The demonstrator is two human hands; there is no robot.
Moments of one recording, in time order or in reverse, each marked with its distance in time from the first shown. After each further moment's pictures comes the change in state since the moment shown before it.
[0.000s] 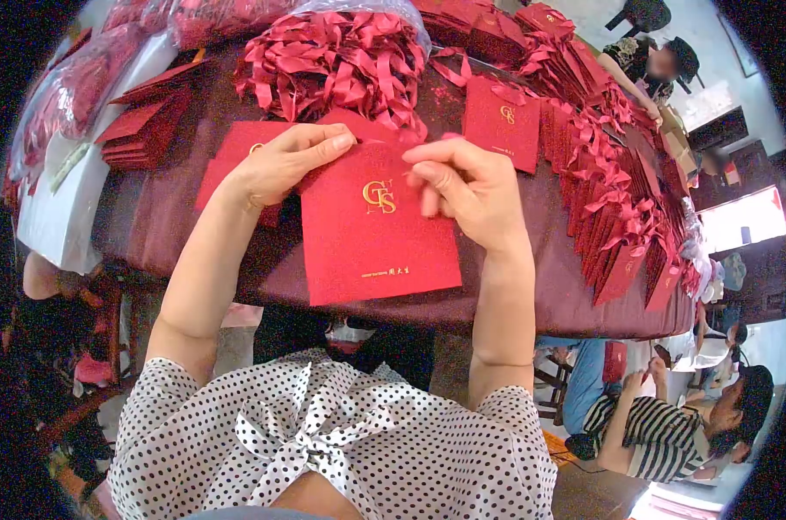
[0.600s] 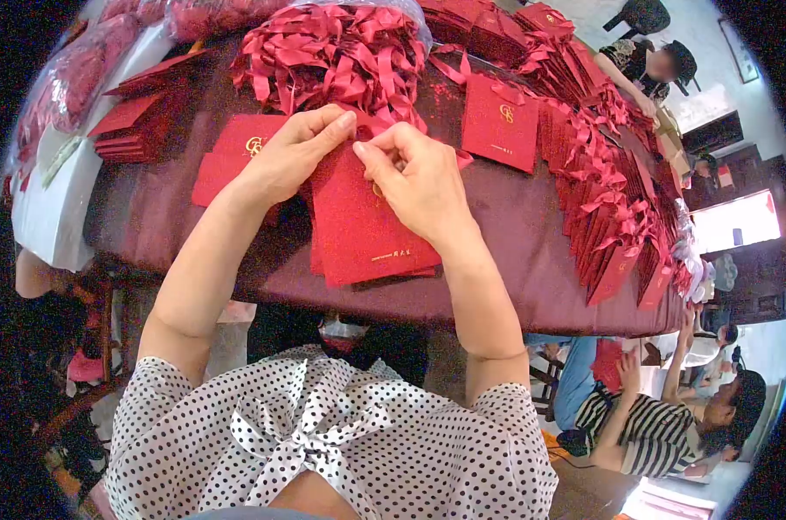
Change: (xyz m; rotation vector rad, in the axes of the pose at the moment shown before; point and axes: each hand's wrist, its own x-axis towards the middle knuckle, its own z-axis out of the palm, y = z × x) left_hand 0.012 -0.017 0.002 0.132 0.188 0.194; right_hand 0.026 0.017 0.048 -0.291 0.134 0.021
